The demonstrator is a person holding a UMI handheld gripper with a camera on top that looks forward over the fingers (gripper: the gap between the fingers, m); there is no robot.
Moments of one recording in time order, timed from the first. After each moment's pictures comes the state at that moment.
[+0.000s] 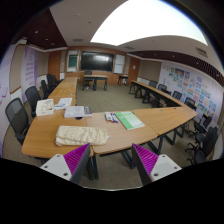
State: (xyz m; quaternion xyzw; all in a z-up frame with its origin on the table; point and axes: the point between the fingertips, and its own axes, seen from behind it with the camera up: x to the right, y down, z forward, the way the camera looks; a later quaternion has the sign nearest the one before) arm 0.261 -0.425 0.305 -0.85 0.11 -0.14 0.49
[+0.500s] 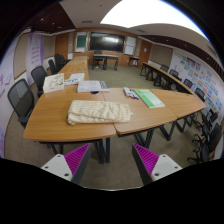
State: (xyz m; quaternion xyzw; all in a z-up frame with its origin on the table) arm 0.162 -0.393 0.169 -0.91 0.08 -0.11 0.40
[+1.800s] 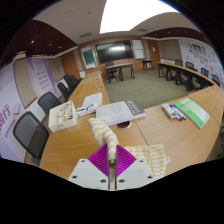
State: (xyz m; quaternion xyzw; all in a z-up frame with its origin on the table) arm 0.103 -0.051 0.141 -0.87 0.11 0.06 0.47
